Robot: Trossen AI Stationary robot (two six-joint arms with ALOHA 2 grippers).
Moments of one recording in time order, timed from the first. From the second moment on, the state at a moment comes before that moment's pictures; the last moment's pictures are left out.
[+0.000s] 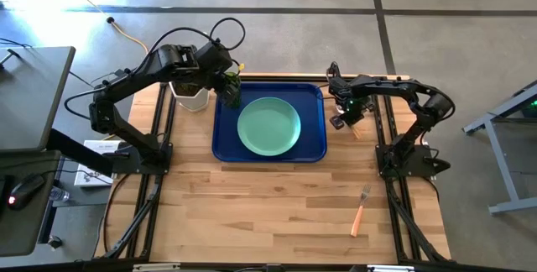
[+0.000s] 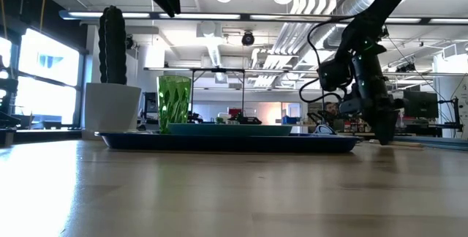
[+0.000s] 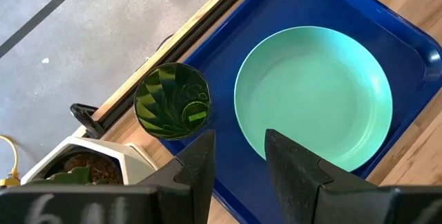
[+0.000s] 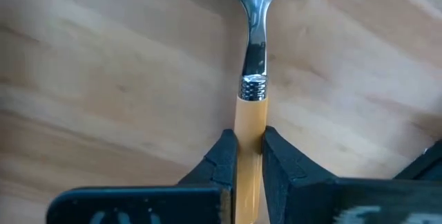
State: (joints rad) left arm 0.39 1.50 1.78 -1.32 -0.27 -0.28; right arm -0.79 1.64 0.86 -0.94 0.00 0.29
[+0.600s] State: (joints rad) left arm 0.39 1.50 1.78 -1.27 -0.27 -0.11; right arm -0.67 1.64 1.00 -1.02 -0.05 0.45
